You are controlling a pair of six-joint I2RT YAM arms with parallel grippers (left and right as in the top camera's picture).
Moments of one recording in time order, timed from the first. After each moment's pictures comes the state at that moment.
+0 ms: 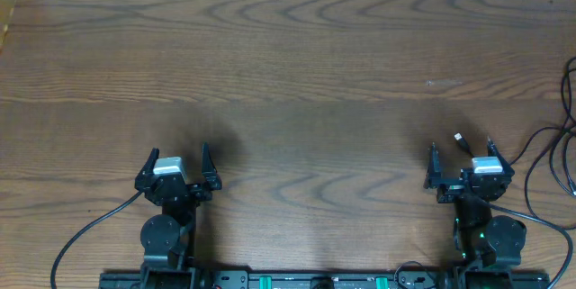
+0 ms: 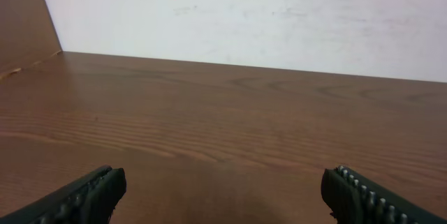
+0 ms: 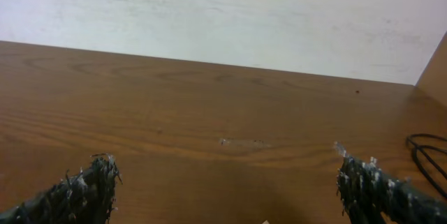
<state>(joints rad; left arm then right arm) -0.06 0.01 0.02 -0.11 -0.13 -0.07 -0.03 0.01 0.01 -0.07 -0.05 -0.09</state>
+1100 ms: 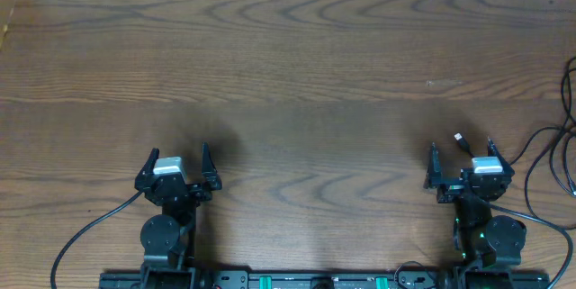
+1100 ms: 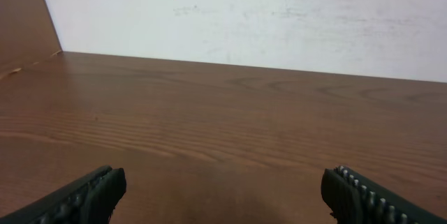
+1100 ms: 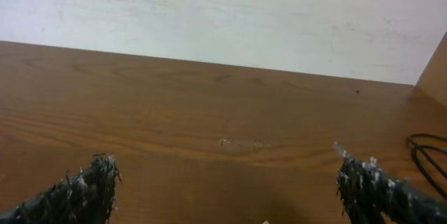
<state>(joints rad) -0.06 0.01 0.02 -0.11 -0.13 -0.07 -0.03 0.01 0.01 -0.07 -0.05 -0.09</state>
